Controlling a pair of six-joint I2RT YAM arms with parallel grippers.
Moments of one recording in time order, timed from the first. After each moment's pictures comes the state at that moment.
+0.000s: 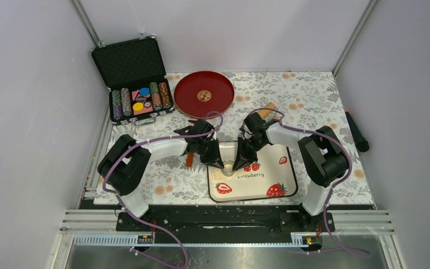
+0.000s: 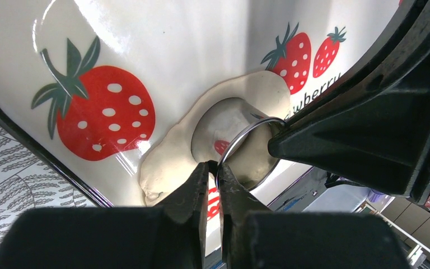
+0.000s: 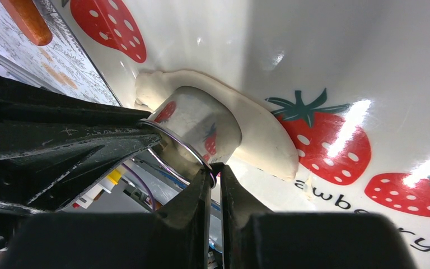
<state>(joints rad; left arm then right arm) -0.69 1.70 0.95 -0.30 0.43 -0.71 0.54 1.80 1.03 -0.58 -0.57 0.64</state>
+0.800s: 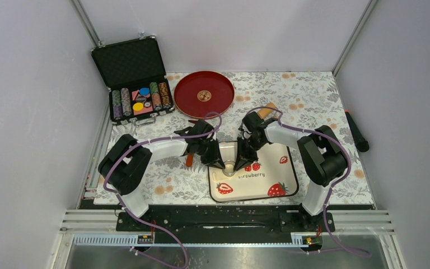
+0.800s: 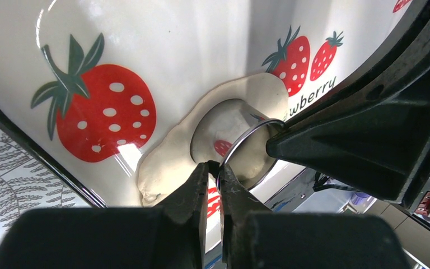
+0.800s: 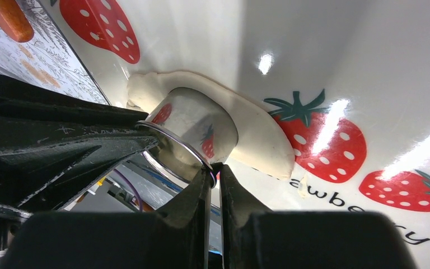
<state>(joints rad) -0.69 1.72 0.93 -0.27 0.44 -0.76 0.55 1.82 1.07 -0.64 -0.53 0.59</state>
